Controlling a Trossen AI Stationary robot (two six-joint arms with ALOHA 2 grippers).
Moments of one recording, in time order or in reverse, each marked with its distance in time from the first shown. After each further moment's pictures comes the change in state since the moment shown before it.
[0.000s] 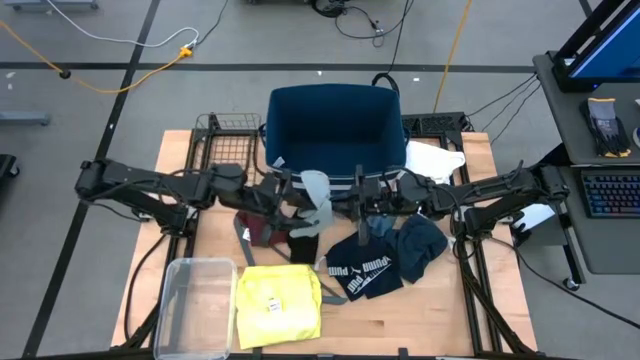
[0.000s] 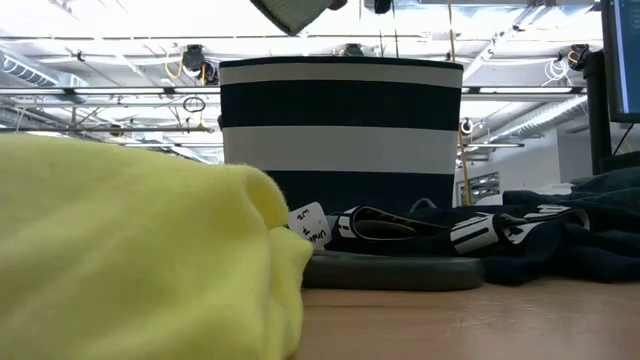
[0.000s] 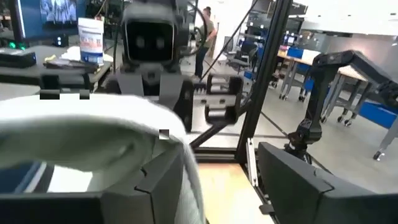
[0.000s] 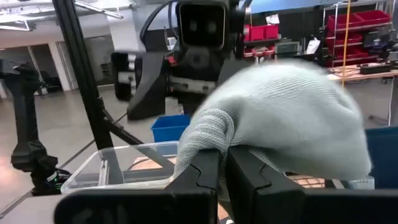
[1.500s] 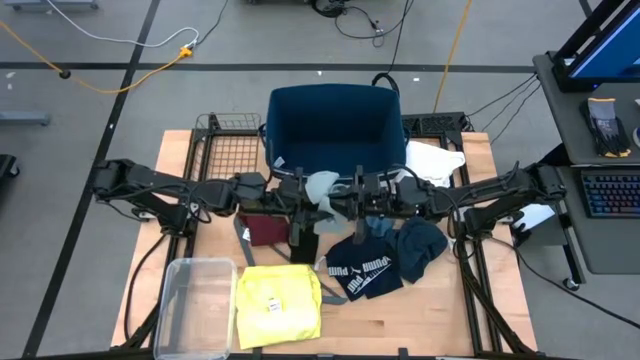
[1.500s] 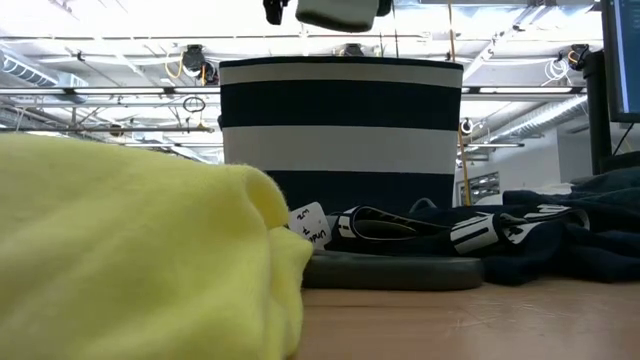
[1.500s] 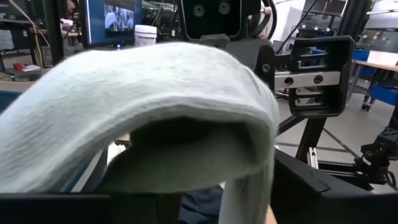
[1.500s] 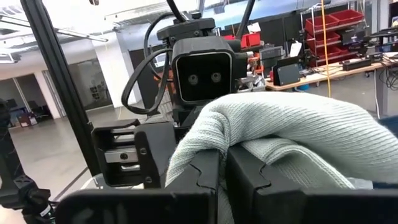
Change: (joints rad) left arm 0.002 0.164 -0.002 0.195 -0.222 0.049; right arm 0.028 0.032 0.000 0.074 0.083 0.091
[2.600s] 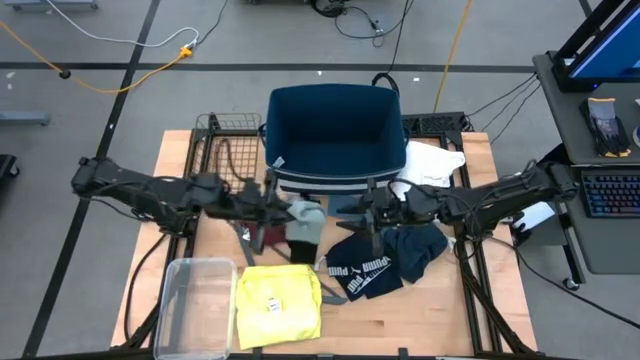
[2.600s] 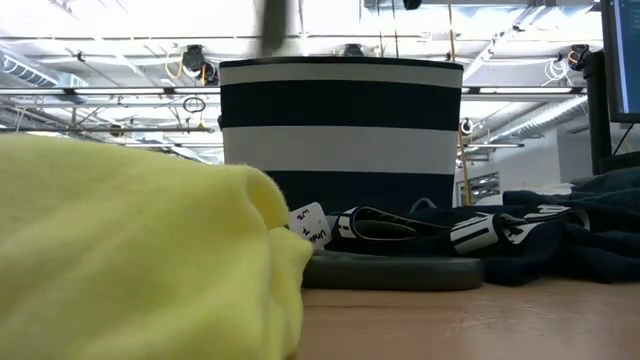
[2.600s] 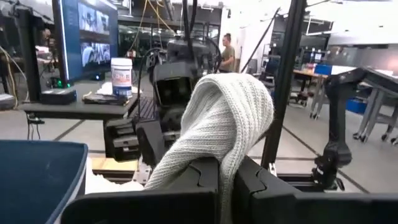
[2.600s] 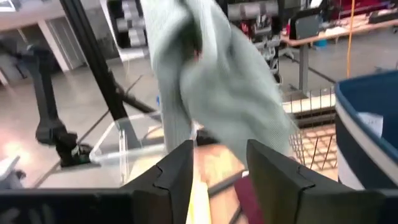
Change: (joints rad) left arm -0.142 -0.251 0.002 -0.164 -0.051 0.043; right arm 0.077 -0.143 -0.001 -0.353 -0.001 0.022
